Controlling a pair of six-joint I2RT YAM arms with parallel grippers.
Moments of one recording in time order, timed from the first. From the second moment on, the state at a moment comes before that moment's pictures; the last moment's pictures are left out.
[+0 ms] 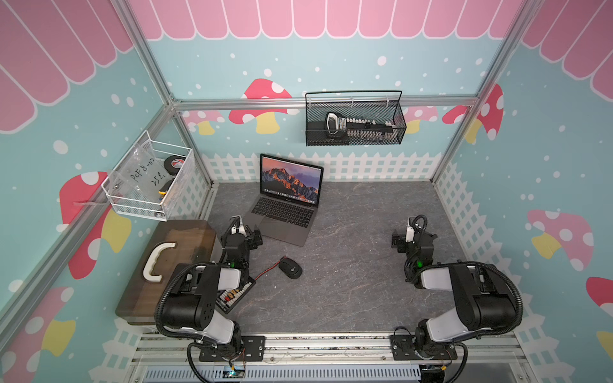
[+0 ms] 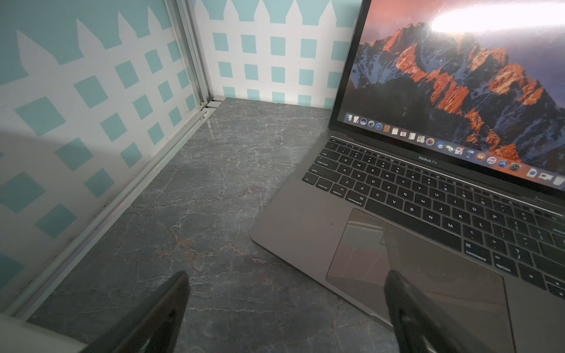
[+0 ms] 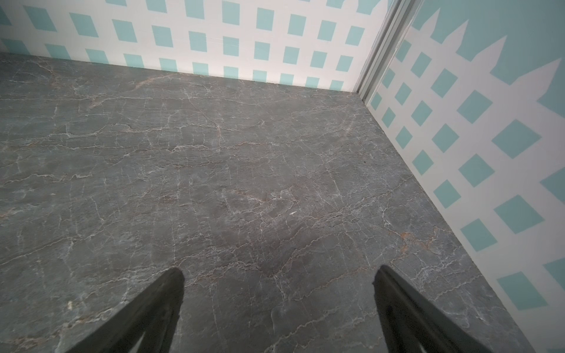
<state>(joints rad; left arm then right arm) -0.04 1.55 0.37 0.87 -0.24 -0.10 0.02 1.52 0.36 0.82 0.19 -0.11</state>
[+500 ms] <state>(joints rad) -0.22 1.23 0.53 0.53 -0.52 -0.15 0.02 1.10 0.39 0.53 0.28 0.02</state>
